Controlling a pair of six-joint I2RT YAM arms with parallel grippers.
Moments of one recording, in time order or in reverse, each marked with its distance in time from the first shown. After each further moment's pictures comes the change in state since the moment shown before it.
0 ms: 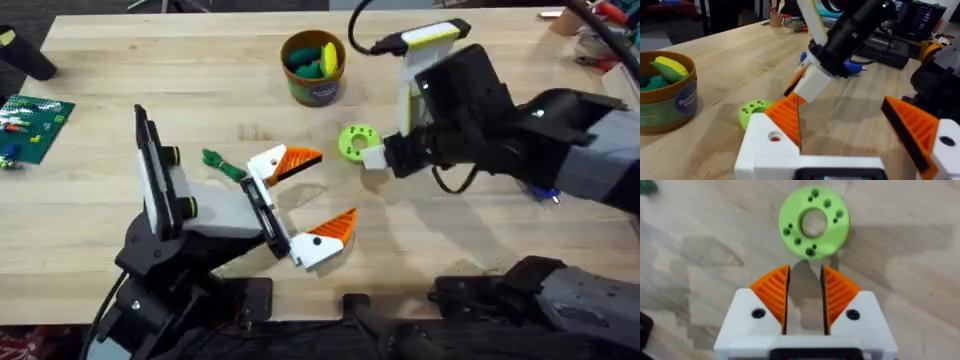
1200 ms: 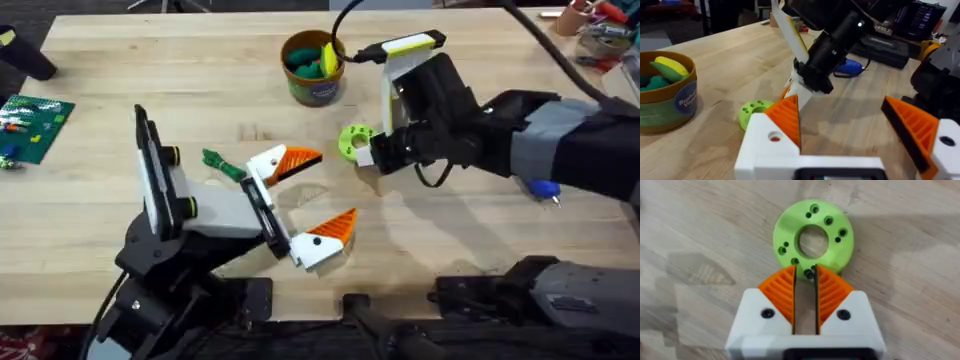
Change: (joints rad) left arm 0.000 0.000 0.000 0.000 0.000 0.000; right arm 0.000 0.161 0.000 0.124 -0.009 0.009
